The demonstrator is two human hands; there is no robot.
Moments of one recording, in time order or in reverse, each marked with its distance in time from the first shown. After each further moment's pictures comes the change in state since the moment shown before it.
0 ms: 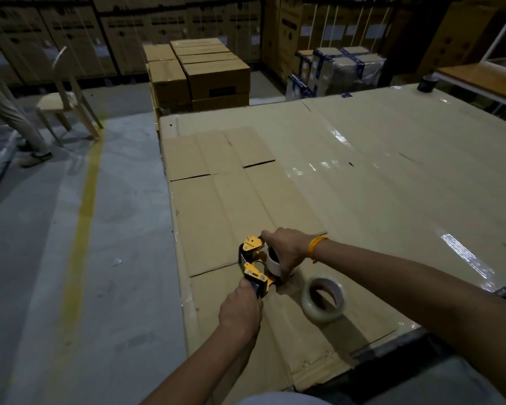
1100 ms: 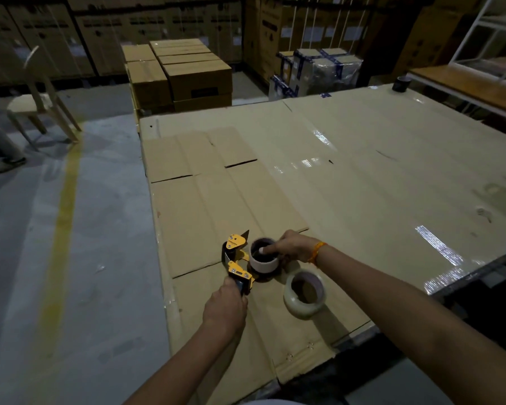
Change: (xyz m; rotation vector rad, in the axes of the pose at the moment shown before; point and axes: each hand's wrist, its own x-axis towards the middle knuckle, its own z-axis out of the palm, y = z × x) left_hand -0.003 0.001 -0.001 0.022 -0.003 0.027; right_hand -0.016 0.049 0.043 1.076 0.012 0.547
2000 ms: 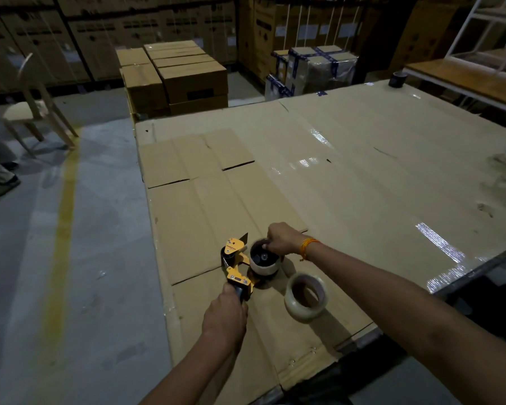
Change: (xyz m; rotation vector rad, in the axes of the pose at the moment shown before) left_hand -0.005 -0.004 0.005 -0.049 0.042 0.029; right_hand 0.004 -0.032 -0.002 -0.643 0.136 -0.309
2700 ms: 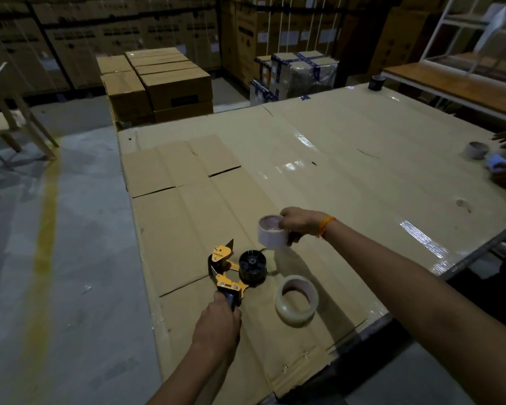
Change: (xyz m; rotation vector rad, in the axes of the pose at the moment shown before) left_hand 0.003 0.003 0.000 -0.005 -0.051 -0.013; right_hand -0.021 0.054 -0.064 0.471 -0.061 0.137
